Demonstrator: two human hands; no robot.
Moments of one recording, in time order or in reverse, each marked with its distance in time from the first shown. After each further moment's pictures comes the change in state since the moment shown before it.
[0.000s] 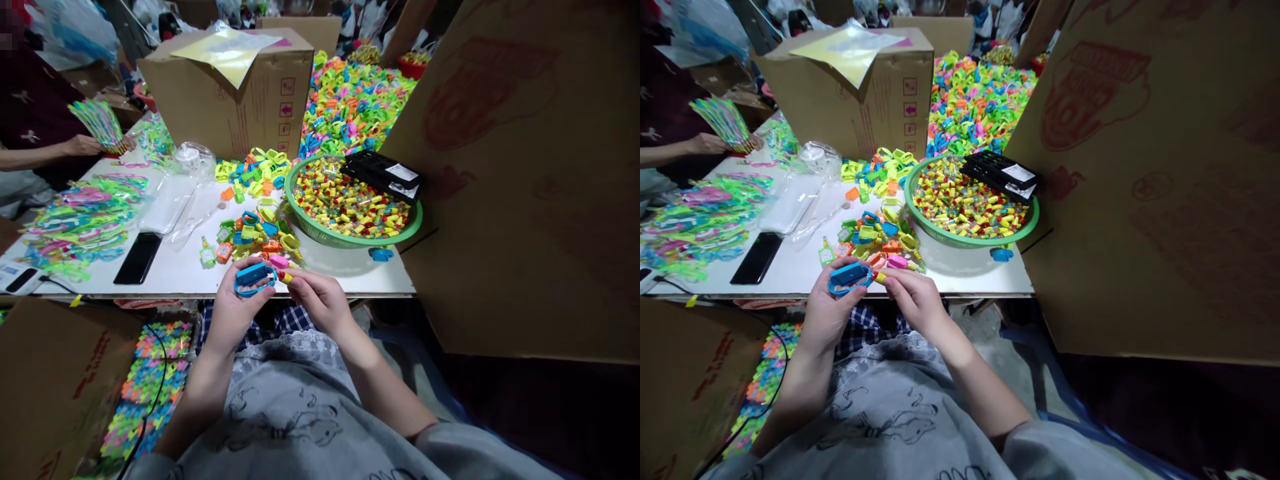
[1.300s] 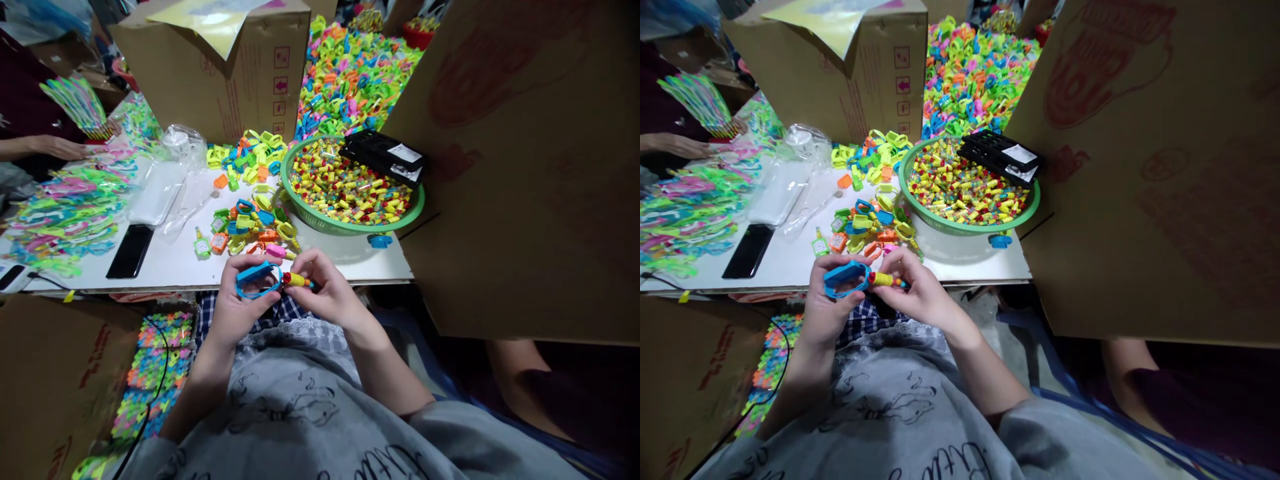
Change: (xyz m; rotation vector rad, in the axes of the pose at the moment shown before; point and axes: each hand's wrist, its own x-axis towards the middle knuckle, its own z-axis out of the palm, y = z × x) left_hand -0.002 -0.004 0.004 -0.036 -0.259 0.286; right_hand 0.002 -0.011 -0.012 0.367 -0.165 0.115
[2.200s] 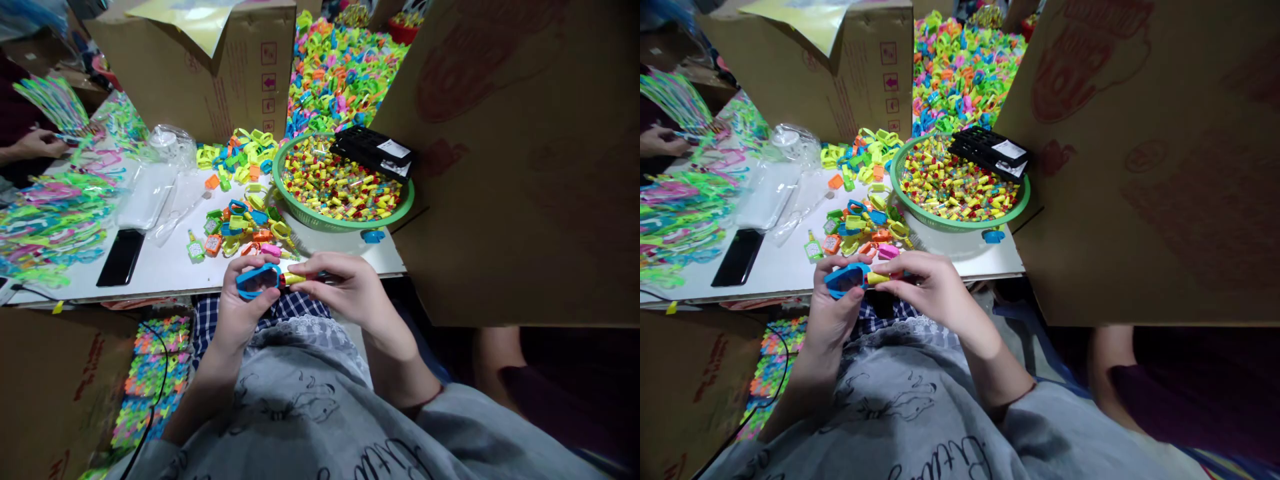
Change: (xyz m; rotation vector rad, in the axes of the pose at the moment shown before) left_hand -0.001 -0.009 0.012 -0.138 0.092 -0.140; right_hand -0.001 -0.032 -0.018 -0.410 0.105 -0.081
